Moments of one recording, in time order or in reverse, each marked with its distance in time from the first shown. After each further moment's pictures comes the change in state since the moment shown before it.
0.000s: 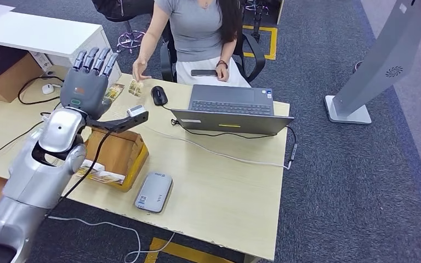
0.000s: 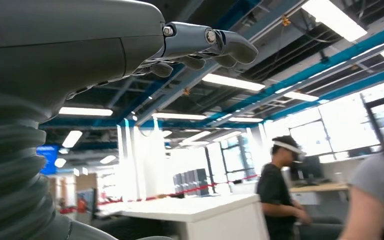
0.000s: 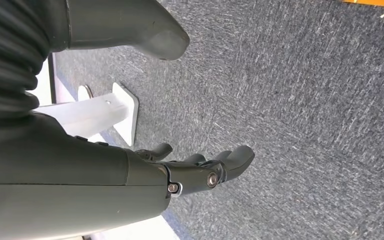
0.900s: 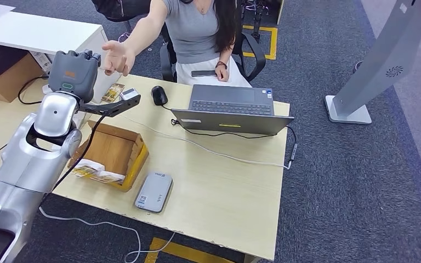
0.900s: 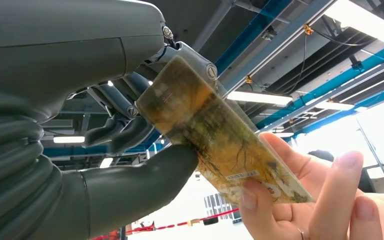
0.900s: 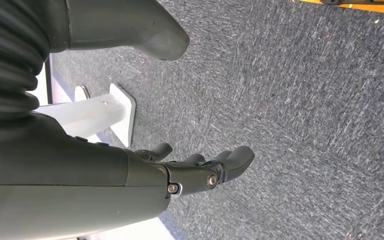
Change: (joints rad) left arm -0.138 0.004 -0.004 0.124 -0.136 -0.016 0.054; right arm -0.001 -0.001 0.004 0.000 0.003 0.014 -0.018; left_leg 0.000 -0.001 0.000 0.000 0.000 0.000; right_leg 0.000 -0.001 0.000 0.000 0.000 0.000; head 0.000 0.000
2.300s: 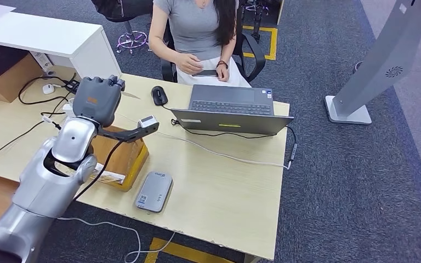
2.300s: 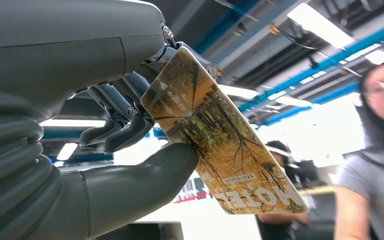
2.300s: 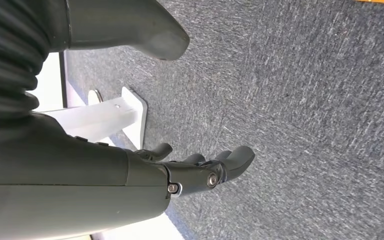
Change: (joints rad) left arm 0.135 -0.029 -0.035 -0.130 0.036 0.004 -0.008; right arm 0.002 0.000 0.006 0.000 -0.015 -0.003 0.050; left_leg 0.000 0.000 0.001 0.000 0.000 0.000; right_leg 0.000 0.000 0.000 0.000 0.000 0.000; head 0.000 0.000
